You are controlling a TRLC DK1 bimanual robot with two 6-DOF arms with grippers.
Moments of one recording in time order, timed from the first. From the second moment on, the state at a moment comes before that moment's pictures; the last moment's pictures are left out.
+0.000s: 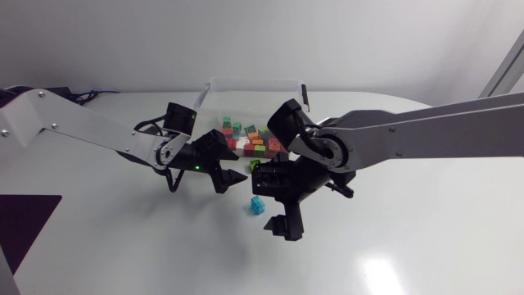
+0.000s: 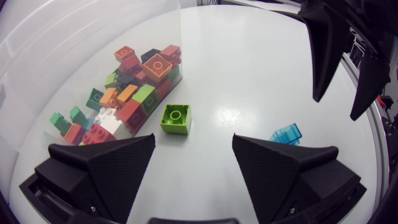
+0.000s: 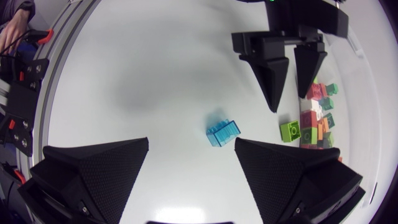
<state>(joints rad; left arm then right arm) -0.32 2.05 1.09 0.12 0.60 0.71 0.69 1.77 1.09 -0.51 -0.25 -0.92</state>
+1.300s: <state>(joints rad) -0.36 2.31 1.30 0.22 0.58 0.71 0.67 2.05 1.28 -0.53 -0.23 -1.11</state>
